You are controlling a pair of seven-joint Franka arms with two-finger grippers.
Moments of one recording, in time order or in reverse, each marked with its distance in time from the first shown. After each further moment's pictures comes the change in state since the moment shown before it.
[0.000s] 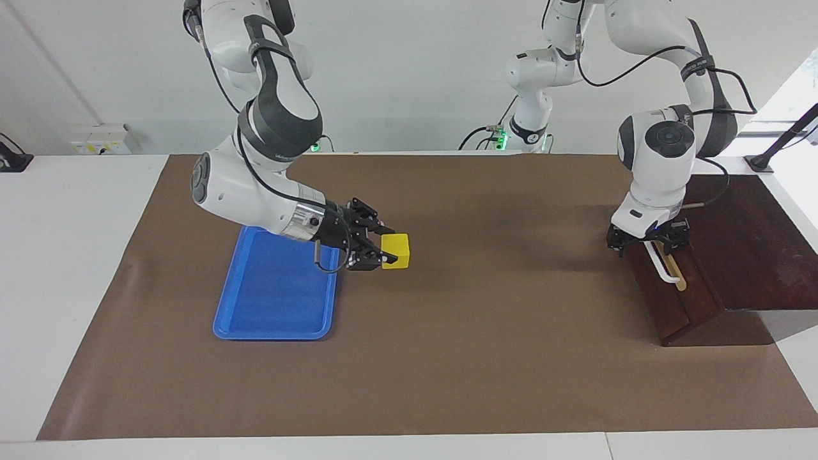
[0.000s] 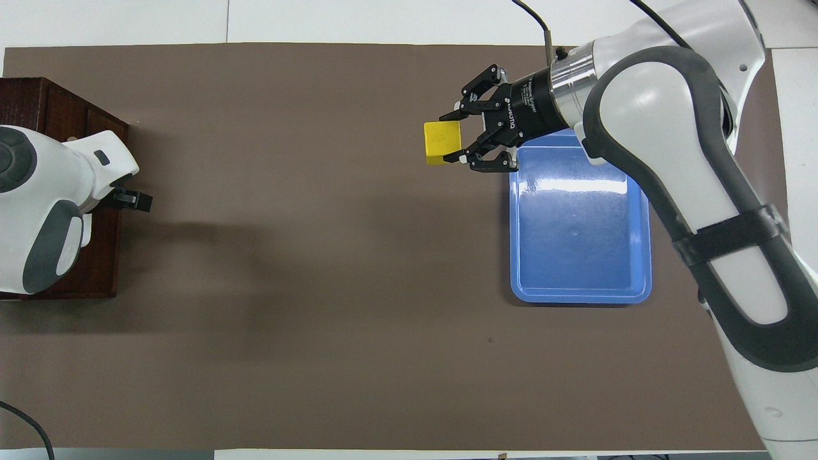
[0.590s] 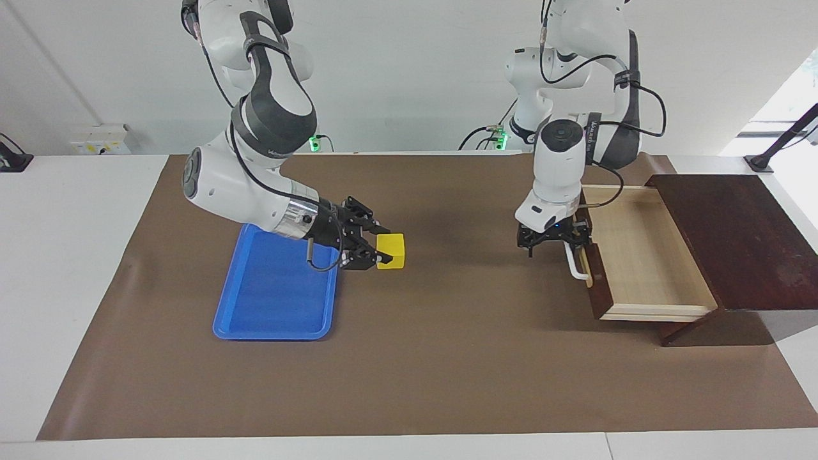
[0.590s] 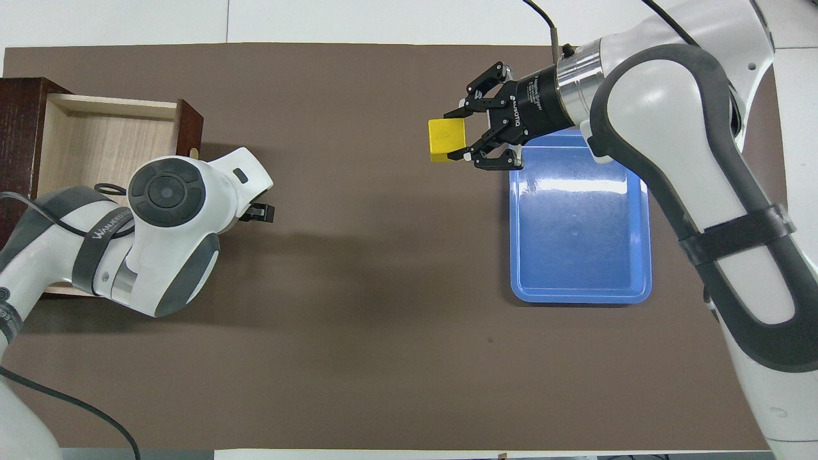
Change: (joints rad) left arm -0.323 -0.011 -0.027 -0.004 -0.100 -0.045 -0.336; right arm -0.004 0.000 -0.003 0.000 0.000 0.000 0.000
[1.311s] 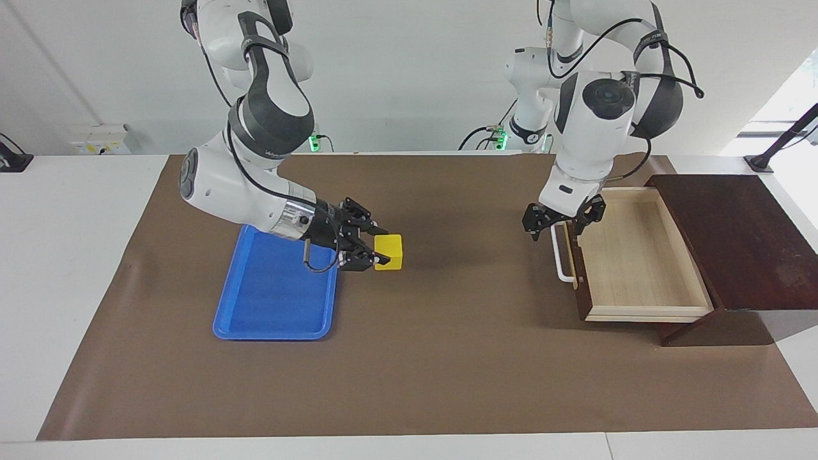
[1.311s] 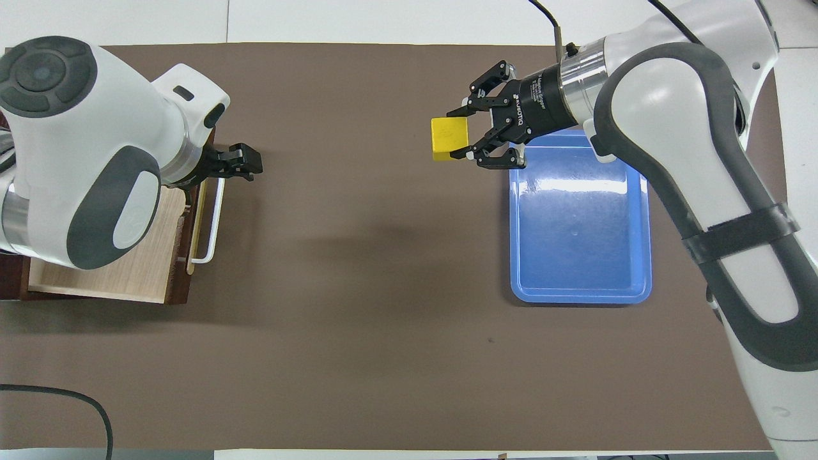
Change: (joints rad) left arm -0.007 0.051 0.014 0.426 -0.246 -0.387 -0.261; right arm -0.004 0.000 0.000 0.000 0.000 -0.001 0.000
